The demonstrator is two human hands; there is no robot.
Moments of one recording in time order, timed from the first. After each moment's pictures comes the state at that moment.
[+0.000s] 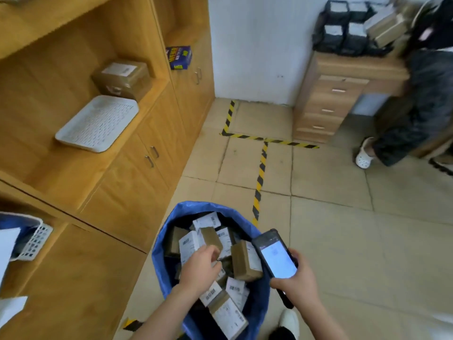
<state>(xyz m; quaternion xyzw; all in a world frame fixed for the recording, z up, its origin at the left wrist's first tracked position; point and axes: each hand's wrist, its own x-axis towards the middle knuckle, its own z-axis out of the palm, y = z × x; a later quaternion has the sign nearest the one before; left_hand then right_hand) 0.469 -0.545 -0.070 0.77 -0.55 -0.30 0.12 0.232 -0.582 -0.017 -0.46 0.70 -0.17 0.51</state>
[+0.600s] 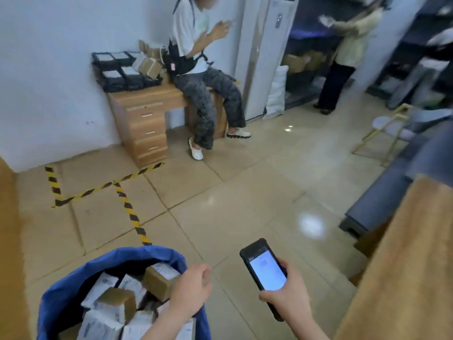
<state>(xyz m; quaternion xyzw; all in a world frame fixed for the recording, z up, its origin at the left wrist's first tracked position) 0.352 -0.470 -0.030 0.43 -0.83 -0.35 0.05 0.187 -0.315 0.057 -0.17 0.87 -0.37 0.29</state>
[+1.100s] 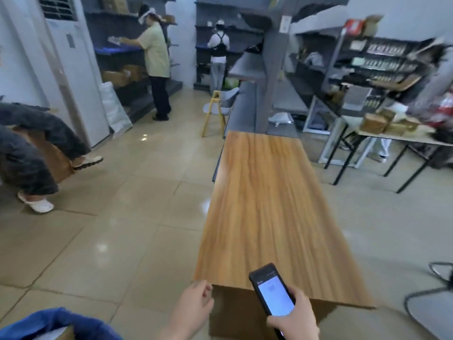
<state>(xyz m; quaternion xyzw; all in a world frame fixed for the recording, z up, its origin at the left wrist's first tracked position) 0.301 -0.169 -0.005 0.07 -0.93 -0.36 -0.04 0.285 0.067 0.077 0.17 0.89 -0.38 0.17</state>
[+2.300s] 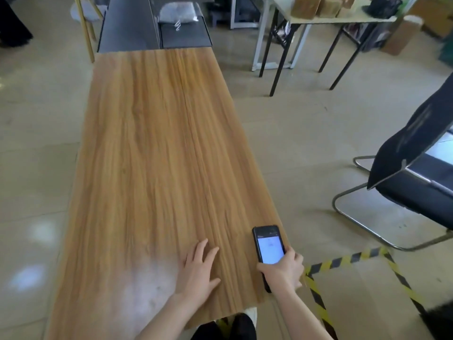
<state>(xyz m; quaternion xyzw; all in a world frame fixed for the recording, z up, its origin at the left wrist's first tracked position) 0.059 0.104 -0.063 -0.14 -0.95 -0.15 -0.23 0.077 0.304 -0.051 0.49 0.80 -0.32 0.11</state>
